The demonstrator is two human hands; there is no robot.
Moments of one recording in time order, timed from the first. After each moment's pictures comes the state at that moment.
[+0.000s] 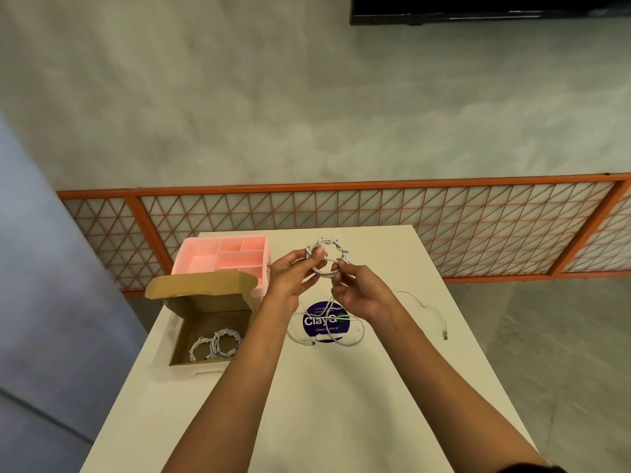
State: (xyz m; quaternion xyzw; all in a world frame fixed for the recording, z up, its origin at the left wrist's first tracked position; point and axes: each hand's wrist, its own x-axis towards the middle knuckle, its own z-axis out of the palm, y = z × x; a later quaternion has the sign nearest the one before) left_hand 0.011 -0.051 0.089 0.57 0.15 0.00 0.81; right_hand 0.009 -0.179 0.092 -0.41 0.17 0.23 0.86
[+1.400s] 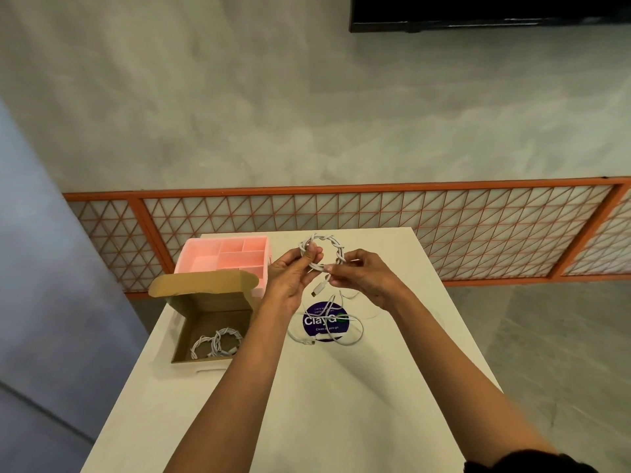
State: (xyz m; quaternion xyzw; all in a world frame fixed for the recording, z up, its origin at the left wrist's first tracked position) left_hand -0.005 -0.052 0.100 0.45 0.11 0.02 0.88; right_hand 0.007 -0.196 0.112 -0.64 0.00 0.17 0.75
